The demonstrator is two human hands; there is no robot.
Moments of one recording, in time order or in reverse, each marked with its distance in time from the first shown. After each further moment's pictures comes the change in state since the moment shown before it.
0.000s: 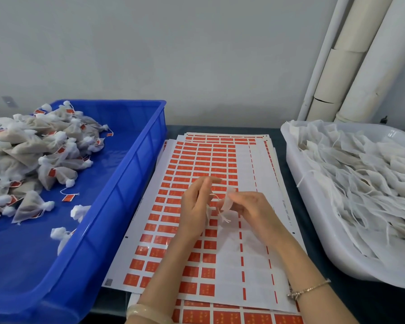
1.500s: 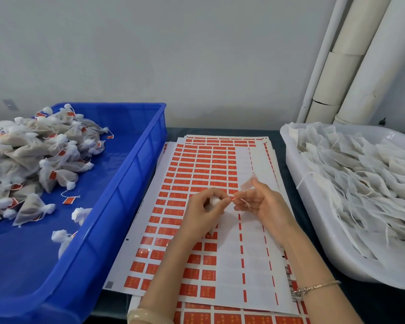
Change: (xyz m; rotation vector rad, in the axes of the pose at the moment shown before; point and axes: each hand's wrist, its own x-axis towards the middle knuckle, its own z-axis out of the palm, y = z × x) left_hand -0.001 -0.012 -0.006 0.176 -0.229 0.007; right_hand 0.007 0.000 -0.026 0.193 0.198 0.169
